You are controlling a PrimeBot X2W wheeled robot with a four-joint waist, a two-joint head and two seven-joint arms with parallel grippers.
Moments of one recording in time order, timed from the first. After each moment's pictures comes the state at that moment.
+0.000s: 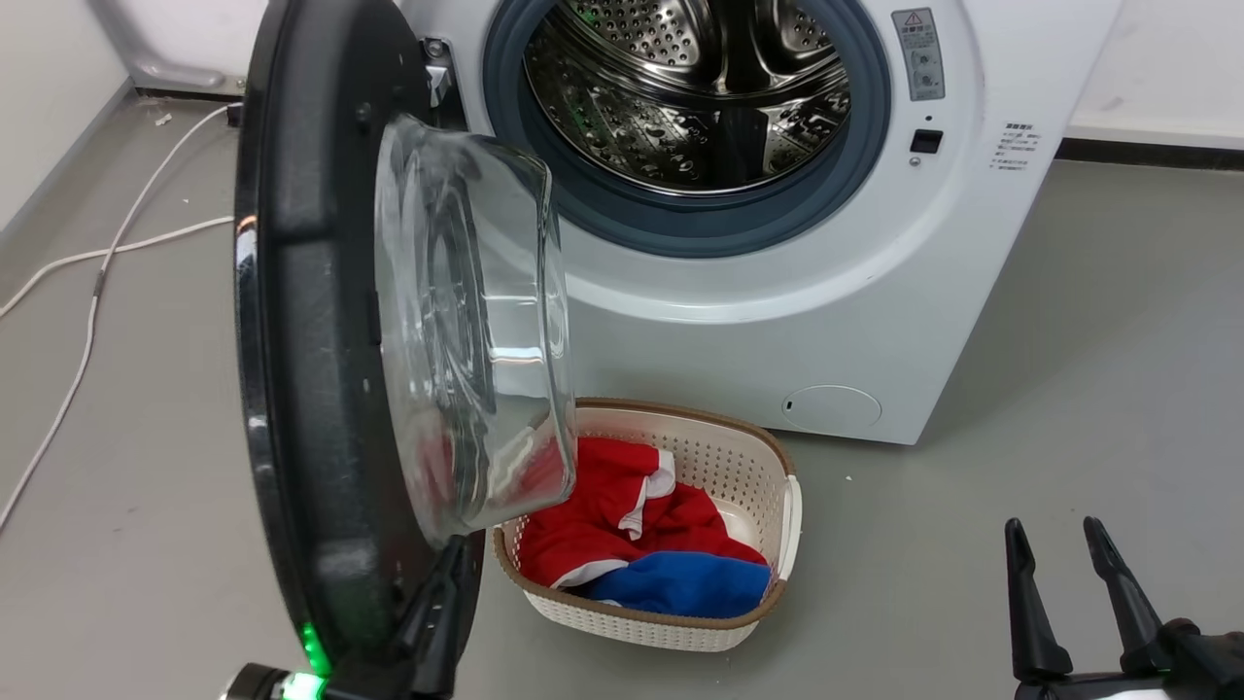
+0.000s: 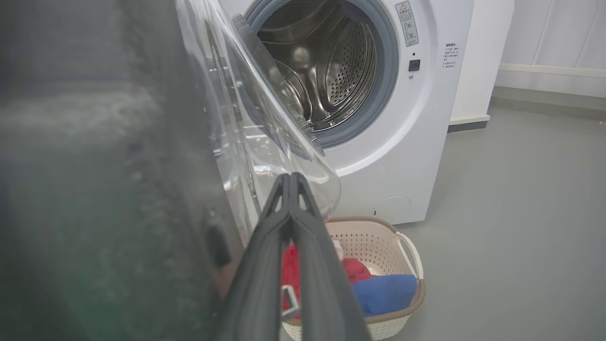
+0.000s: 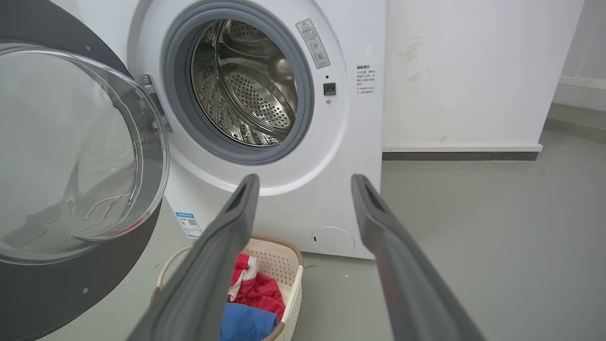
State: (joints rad) left arm 0.12 0.21 -0.30 -0.02 -0.10 0.11 -0.27; right arm 0.17 -0.05 -0.06 0.00 0.15 0.13 -0.26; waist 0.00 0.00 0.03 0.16
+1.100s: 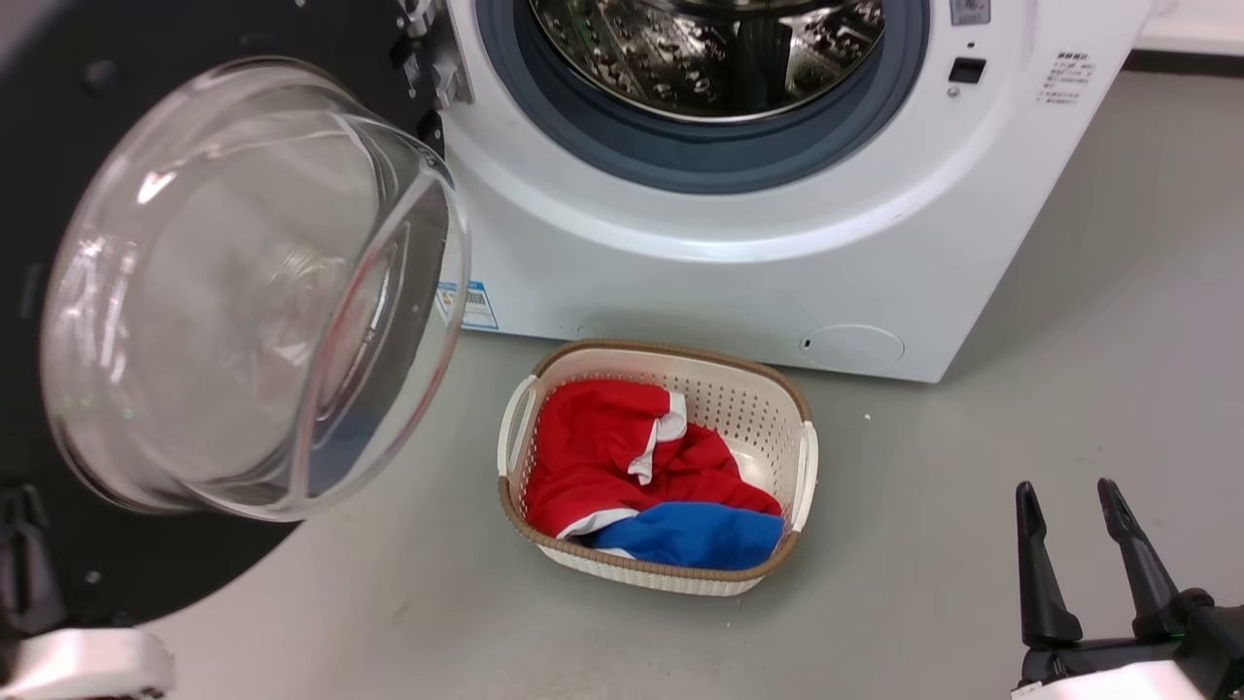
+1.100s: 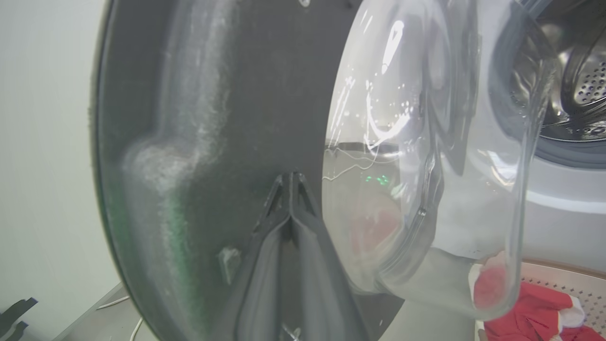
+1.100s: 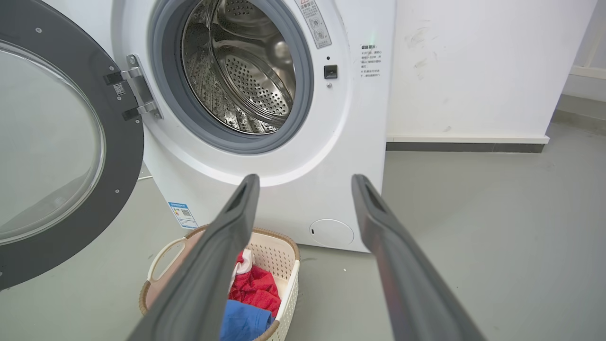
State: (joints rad) left arm 0.06 0.31 0.21 0.05 -0.22 0.18 -0.26; right arm 0.13 -0.05 -0.07 -0.03 0.12 0.13 -0.26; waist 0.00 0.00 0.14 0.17
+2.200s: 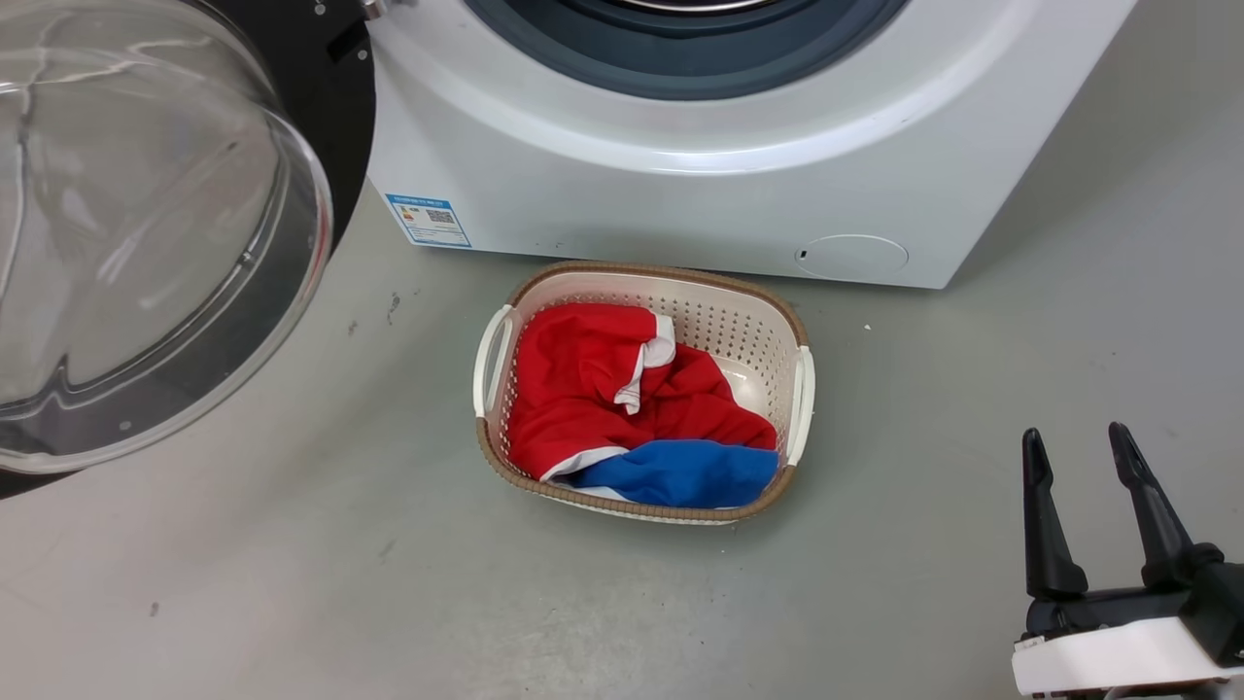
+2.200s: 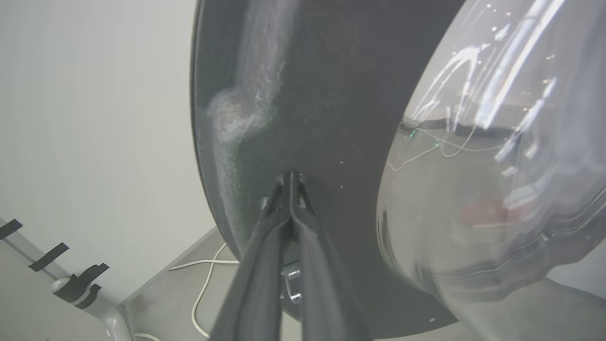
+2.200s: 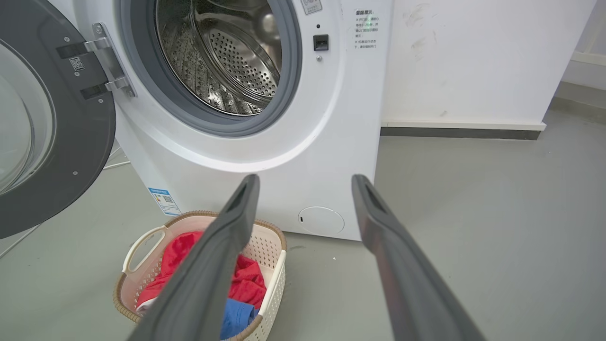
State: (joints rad) left arm -0.31 0.55 0.47 0.60 -0.29 0.00 -0.26; right arm 0.06 -0.05 -0.08 -0.05 0.08 0.13 -0.26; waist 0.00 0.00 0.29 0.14
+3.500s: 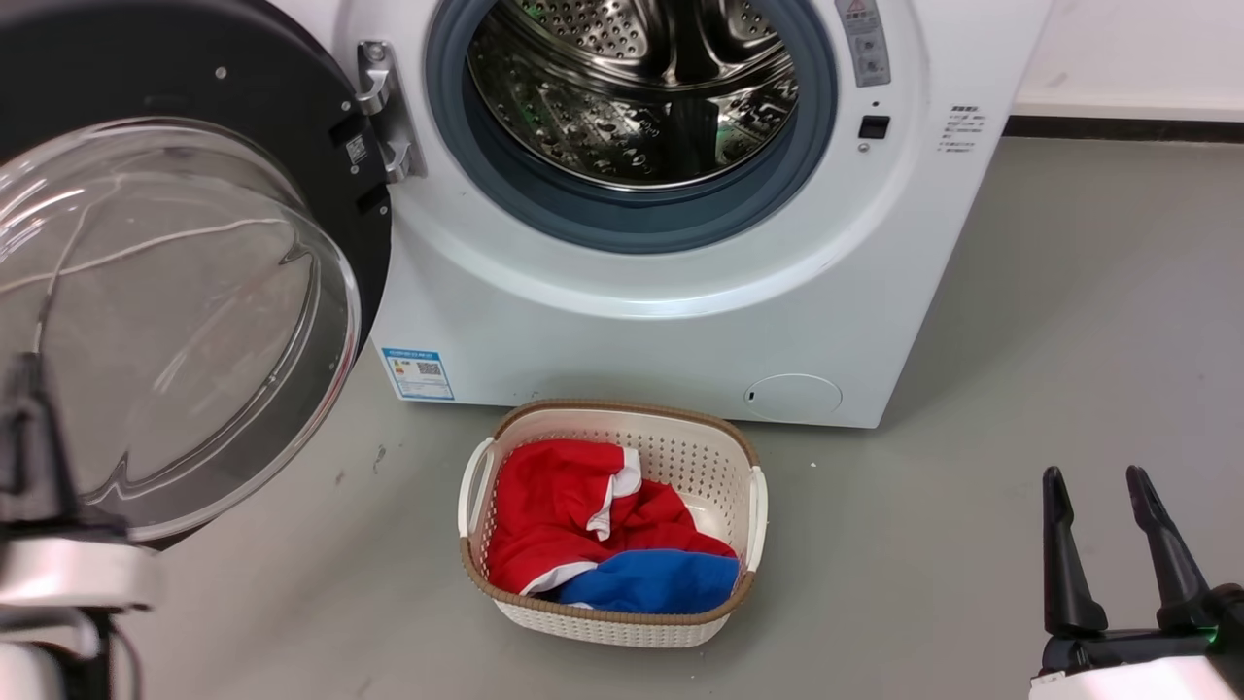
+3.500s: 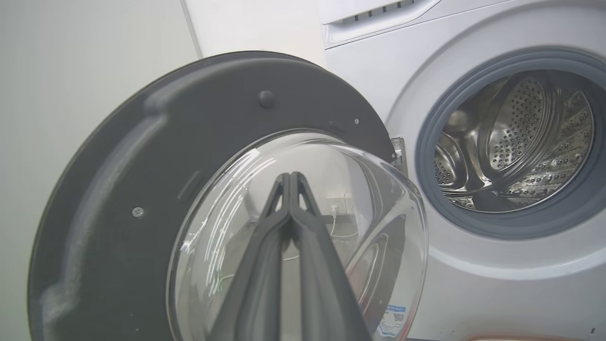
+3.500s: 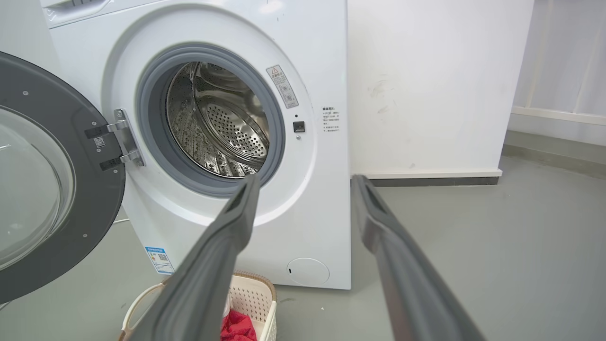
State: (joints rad) left arm -0.14 0.30 0.33 0.10 -0.05 -0.12 -0.26; right arm 0.12 -0.05 -0.10 -0.06 0.14 0.13 -0.26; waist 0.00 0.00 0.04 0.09
